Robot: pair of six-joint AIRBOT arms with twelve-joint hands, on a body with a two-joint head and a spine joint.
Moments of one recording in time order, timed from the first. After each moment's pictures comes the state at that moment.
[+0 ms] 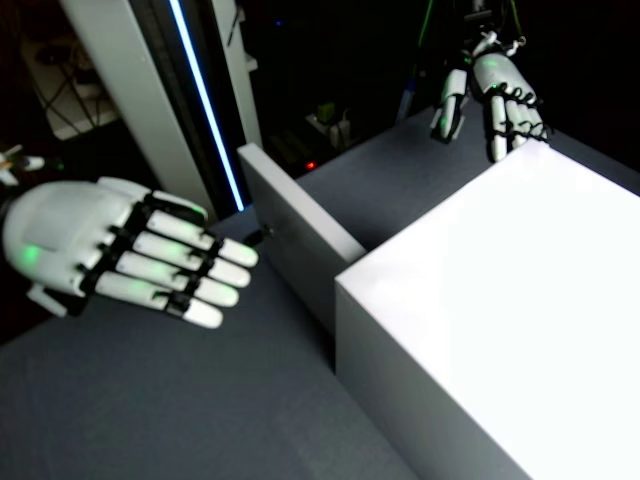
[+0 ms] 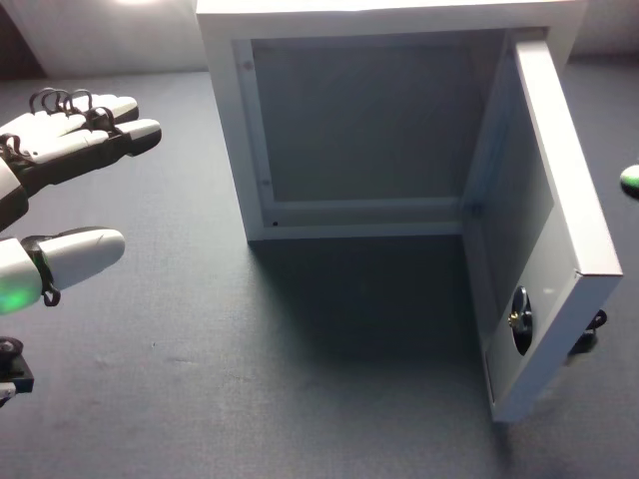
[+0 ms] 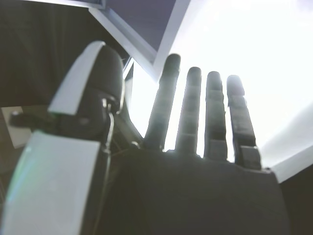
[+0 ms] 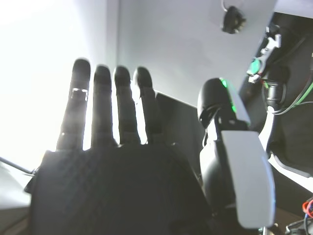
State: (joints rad) left arm 1.07 -0.84 1.12 0.00 -1.29 0.39; right arm -1.27 -0.63 0.79 0.09 1.38 -0.76
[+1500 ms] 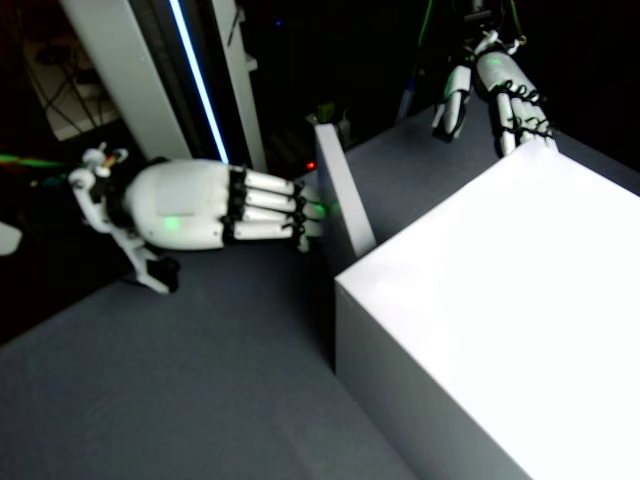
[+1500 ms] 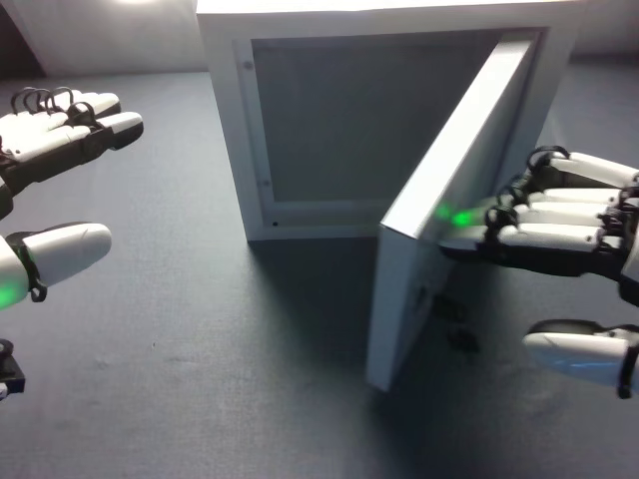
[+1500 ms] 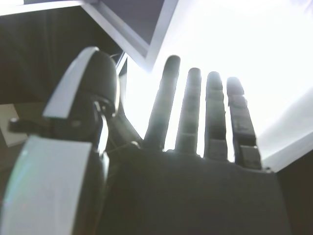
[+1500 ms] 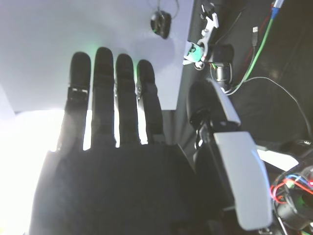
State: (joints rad) left arm 1.11 -0.84 1.12 -0.05 -1.33 0.39; right arm -0.91 -0.85 0.90 -0.23 1.14 -0.65
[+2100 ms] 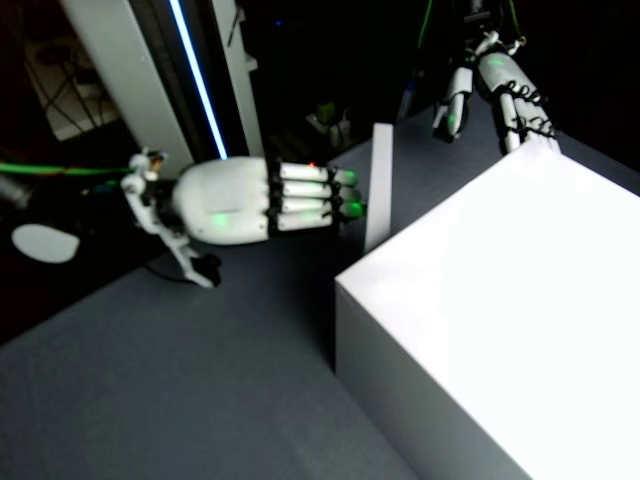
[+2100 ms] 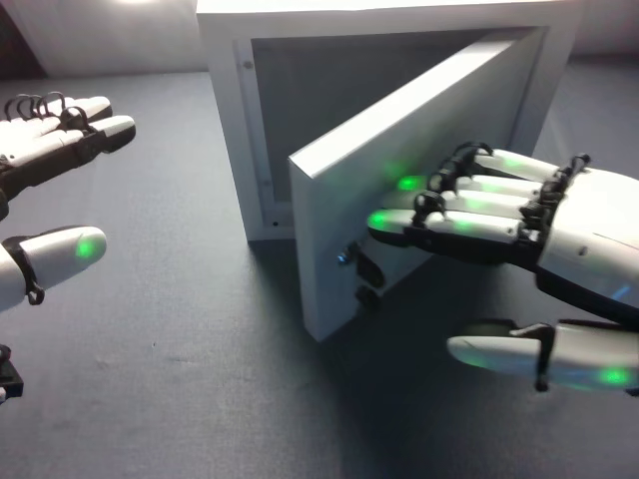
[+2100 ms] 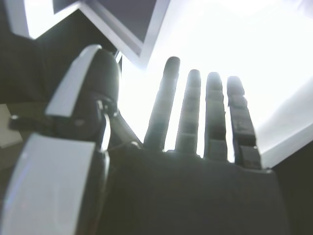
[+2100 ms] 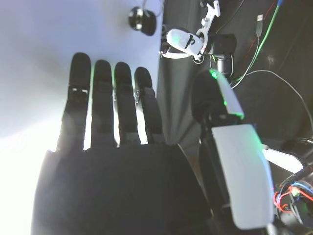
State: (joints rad) left arm 1.14 -0.85 1.12 -0.09 -1.34 0.39; right arm -0.80 -0.98 0.97 -0.25 1.07 -0.64
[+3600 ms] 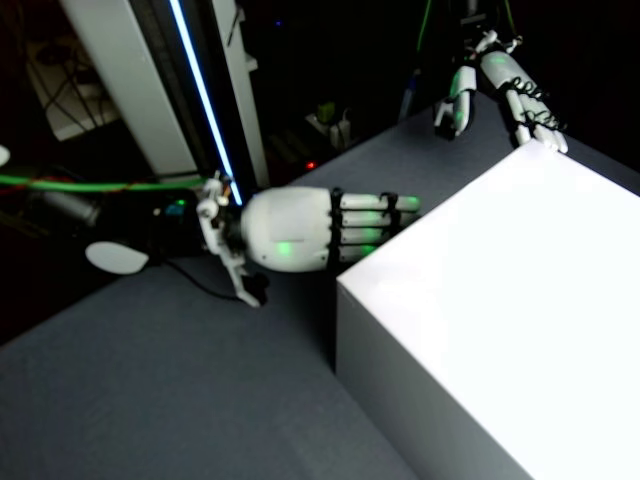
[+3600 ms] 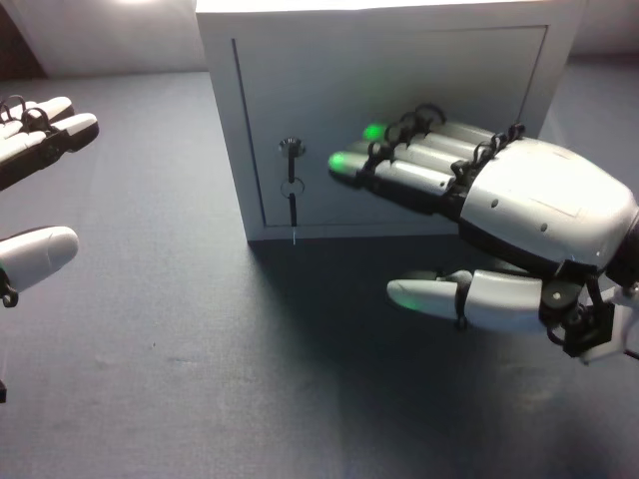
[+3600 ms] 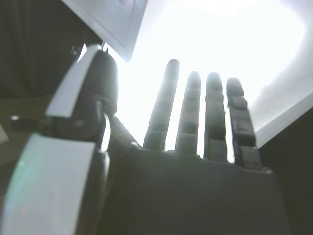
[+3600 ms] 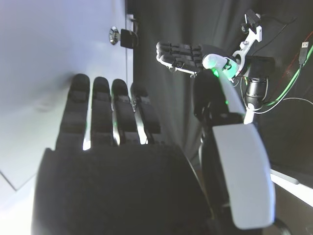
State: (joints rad) left arm 1.22 -0.86 1.12 -0.17 -1.43 0.40; right arm -0.69 -1.10 1.05 -0.14 0.92 -0.74
